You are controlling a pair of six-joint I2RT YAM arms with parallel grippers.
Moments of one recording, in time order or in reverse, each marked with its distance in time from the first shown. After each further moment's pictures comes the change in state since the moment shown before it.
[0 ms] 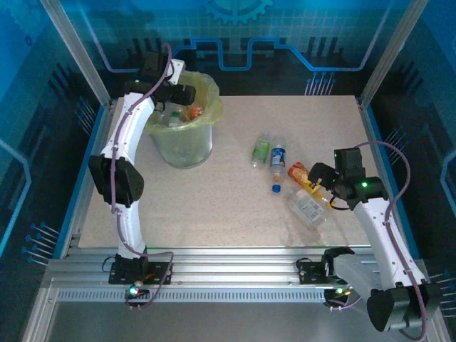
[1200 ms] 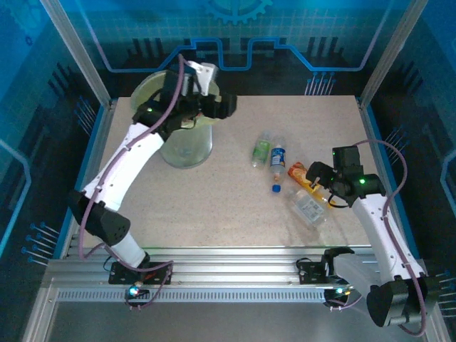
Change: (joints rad) left arm -0.350 -0.388 -0.356 0.257 0.035 -0.282; right arm 0.000 0.038 0.000 0.021 -0.026 -0.001
